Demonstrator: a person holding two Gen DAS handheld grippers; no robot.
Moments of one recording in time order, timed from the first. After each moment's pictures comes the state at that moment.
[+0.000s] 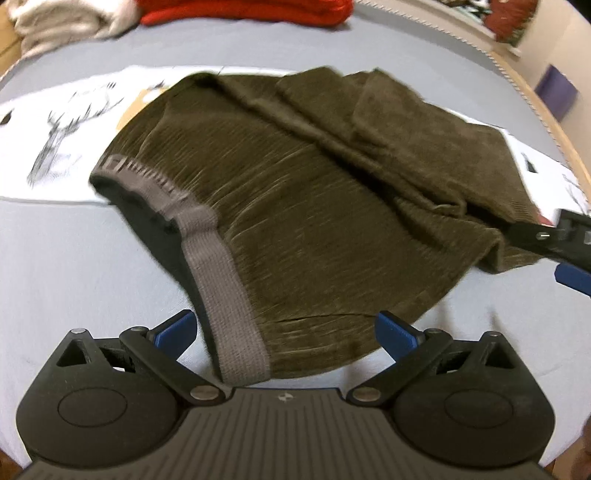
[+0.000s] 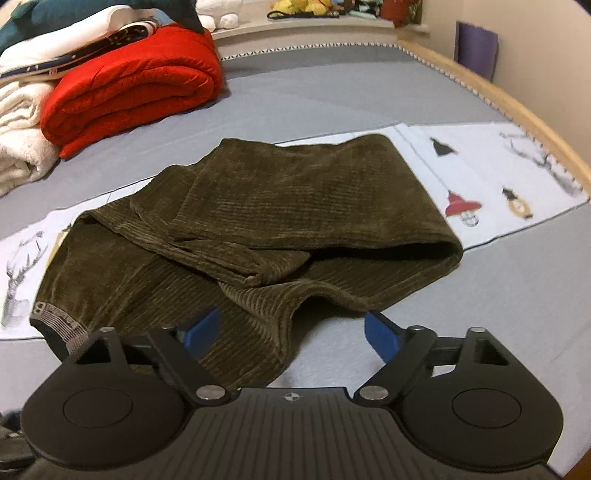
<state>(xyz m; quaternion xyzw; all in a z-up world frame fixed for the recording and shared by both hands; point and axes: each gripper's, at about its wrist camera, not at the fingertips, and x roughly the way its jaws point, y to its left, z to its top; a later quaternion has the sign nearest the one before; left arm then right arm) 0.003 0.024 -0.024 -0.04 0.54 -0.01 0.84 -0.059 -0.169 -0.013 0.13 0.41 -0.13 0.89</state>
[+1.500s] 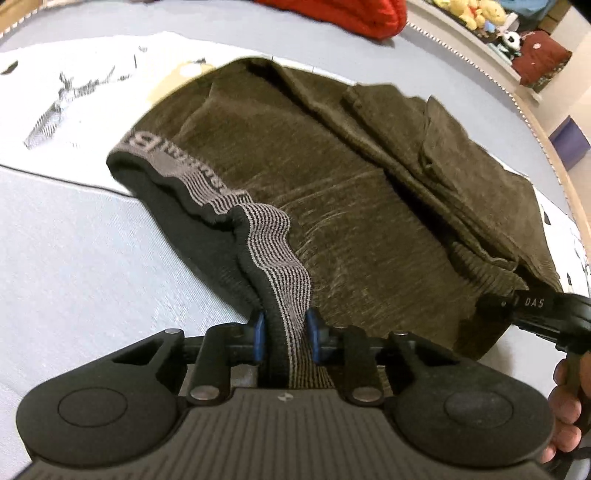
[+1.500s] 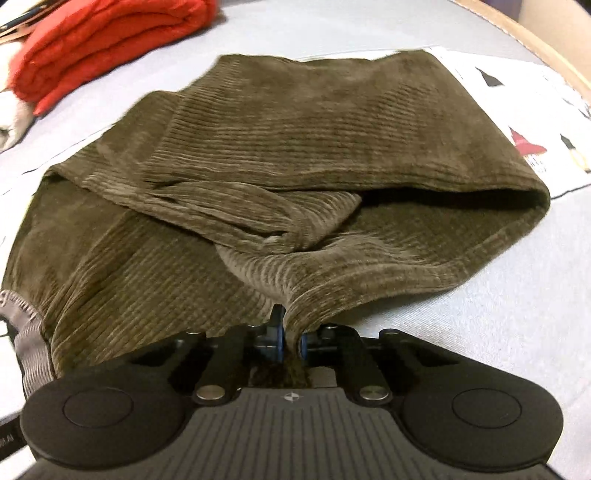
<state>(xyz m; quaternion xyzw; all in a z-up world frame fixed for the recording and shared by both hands) 0.038 0.099 -0.053 -0.12 0.53 -0.01 0.84 0.020 -0.148 -0.095 0.15 0.49 -0.11 0.85</state>
